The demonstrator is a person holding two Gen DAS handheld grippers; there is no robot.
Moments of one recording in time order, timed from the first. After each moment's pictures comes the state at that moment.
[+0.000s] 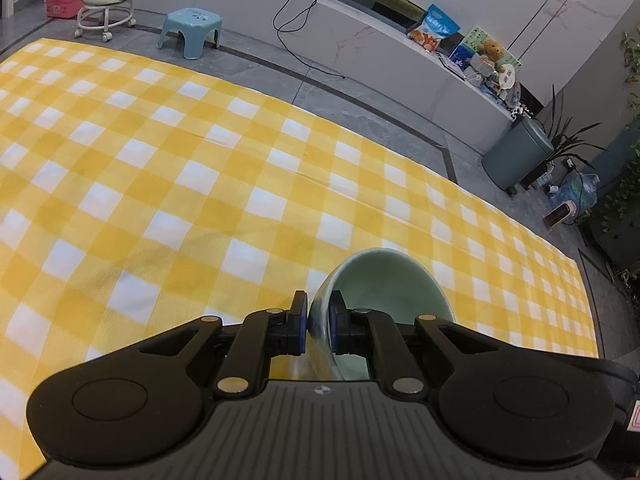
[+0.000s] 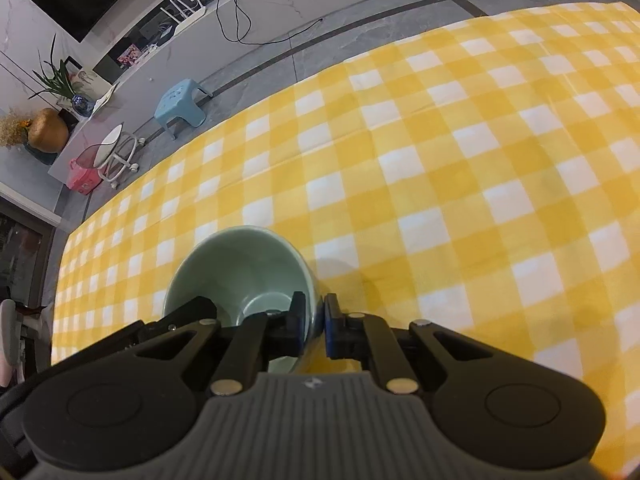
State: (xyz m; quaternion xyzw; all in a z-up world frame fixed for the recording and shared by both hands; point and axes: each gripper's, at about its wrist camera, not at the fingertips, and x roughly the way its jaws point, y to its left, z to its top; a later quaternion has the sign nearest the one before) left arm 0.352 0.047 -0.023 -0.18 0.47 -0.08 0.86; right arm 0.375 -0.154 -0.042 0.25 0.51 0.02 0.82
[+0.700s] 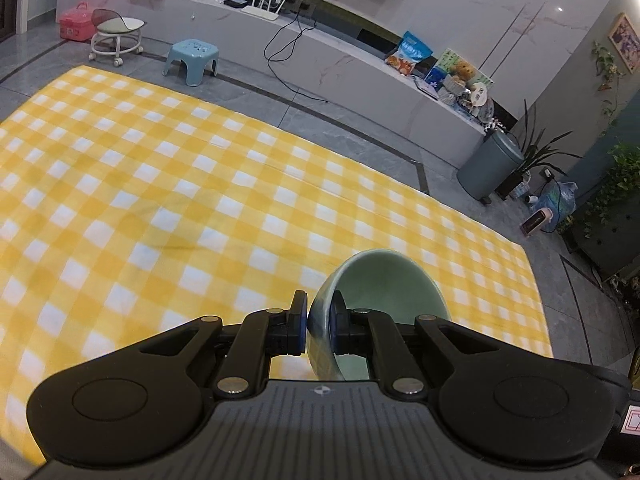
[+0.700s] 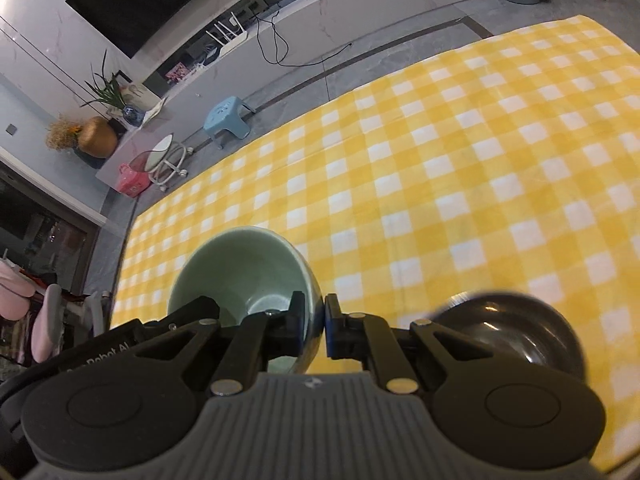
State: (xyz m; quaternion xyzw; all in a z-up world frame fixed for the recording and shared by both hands) left arm 0.213 0.017 0.073 -0.19 0.43 -0.08 0.88; right arm 0.224 -0.202 0.052 0.27 0.47 0.07 0.84
